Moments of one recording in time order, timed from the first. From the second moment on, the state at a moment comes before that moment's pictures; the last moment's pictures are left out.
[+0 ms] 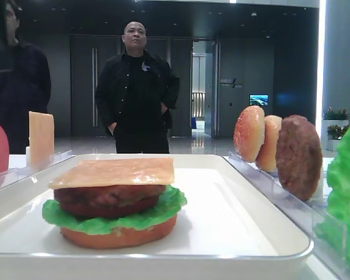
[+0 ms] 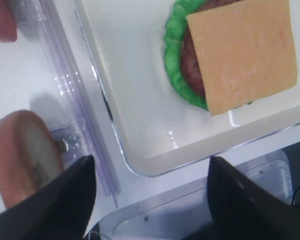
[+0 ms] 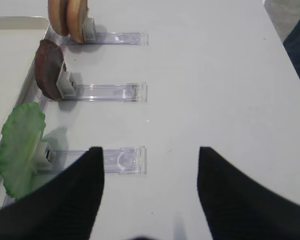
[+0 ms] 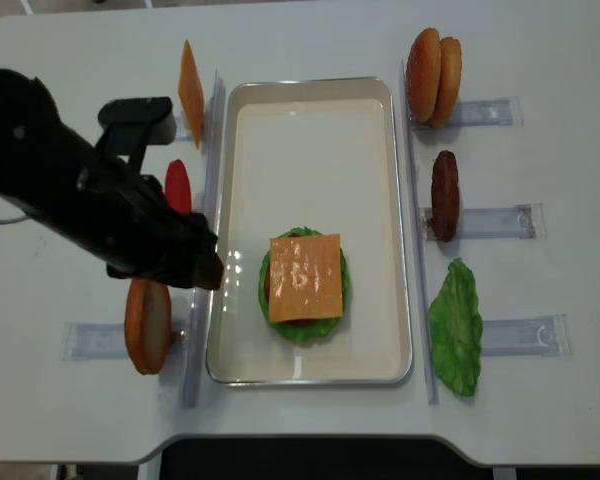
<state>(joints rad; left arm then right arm) -0.45 1.32 -0.87 -0.22 0.92 -0.11 0.00 -0.01 -0.51 0.07 1.14 -0.08</state>
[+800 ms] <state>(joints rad) -0.44 1.32 -0.99 -0.02 1.22 -0.25 0.00 -0.01 -0.51 0.07 1.14 -0.08</state>
